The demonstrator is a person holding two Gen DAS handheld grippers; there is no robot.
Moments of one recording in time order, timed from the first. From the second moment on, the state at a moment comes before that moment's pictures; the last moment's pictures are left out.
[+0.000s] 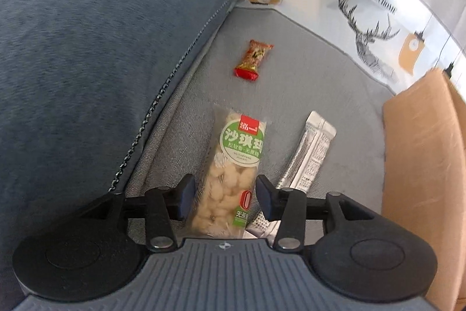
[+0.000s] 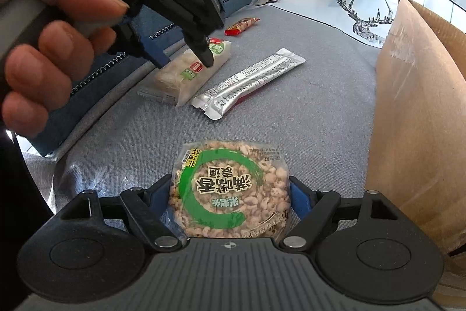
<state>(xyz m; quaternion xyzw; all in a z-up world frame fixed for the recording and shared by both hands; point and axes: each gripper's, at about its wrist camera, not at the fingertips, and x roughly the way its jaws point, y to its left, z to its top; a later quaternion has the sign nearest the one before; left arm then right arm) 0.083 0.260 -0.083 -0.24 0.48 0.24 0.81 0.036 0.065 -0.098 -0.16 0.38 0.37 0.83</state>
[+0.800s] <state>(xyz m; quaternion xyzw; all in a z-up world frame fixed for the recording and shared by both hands) 0.099 0.254 -0.096 -0.20 0.50 0.24 0.81 0.040 0.067 -0.103 -0.16 0.38 0.37 0.83</state>
